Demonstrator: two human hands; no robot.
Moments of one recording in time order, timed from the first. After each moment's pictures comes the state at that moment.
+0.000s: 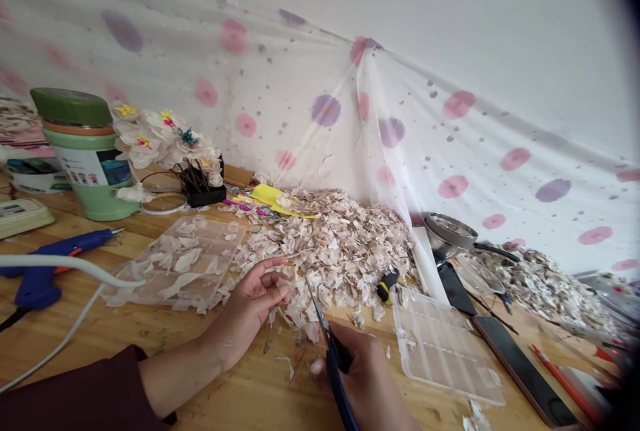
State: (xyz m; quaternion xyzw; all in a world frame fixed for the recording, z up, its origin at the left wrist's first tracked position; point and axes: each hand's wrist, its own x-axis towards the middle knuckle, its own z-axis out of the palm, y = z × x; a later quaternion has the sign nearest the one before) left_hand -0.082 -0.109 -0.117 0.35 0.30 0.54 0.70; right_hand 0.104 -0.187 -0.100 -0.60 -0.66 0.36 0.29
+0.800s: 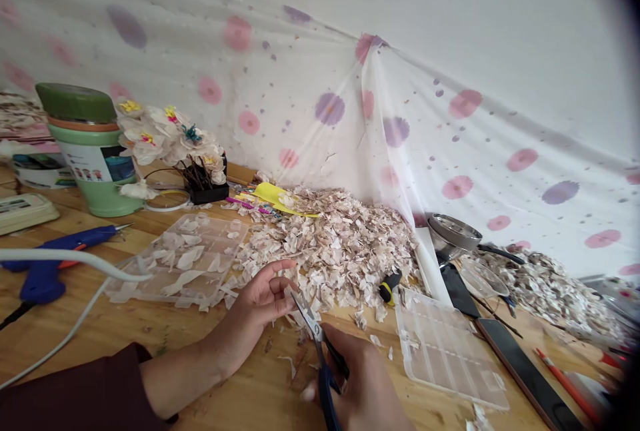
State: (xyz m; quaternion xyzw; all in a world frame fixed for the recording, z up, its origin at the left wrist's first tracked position) left_hand -0.081 -0.115 -0.115 0.39 0.28 0.50 0.72; right_hand 0.092 -0.194 -0.088 -0.61 -0.67 0.35 0.25
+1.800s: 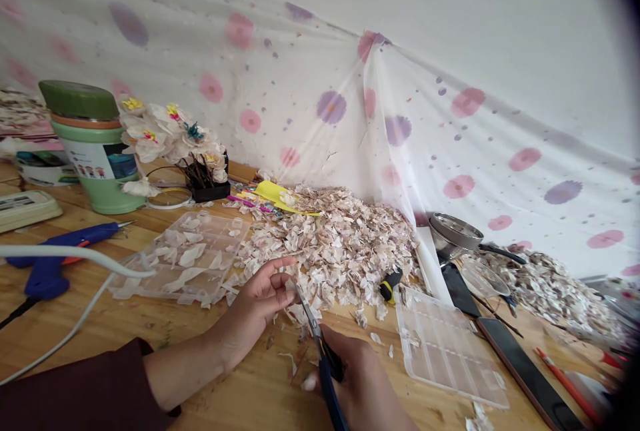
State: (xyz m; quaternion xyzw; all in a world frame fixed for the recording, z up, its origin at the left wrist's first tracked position) left_hand -0.082 -0.111 -0.121 0.38 0.28 0.49 0.73; right_hand 0.097 -0.191 -0.094 -0.54 -0.68 0.41 0.28
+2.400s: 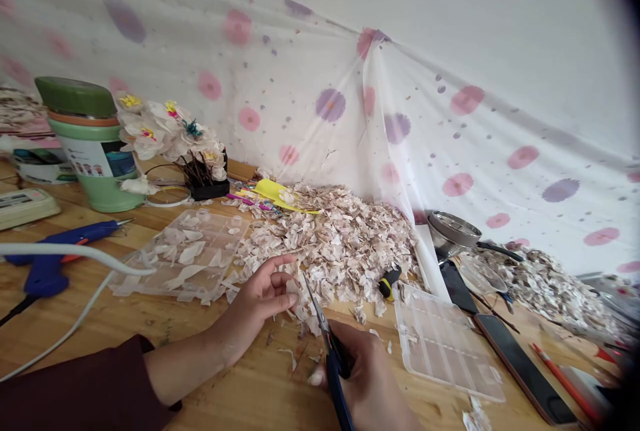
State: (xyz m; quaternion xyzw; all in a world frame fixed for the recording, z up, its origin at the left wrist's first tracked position) left_hand -0.085 -0.111 -0.125 0.44 0.29 0.47 0.71; right_hand 0.100 -0.193 -0.098 -0.57 -0.65 0.40 0.30
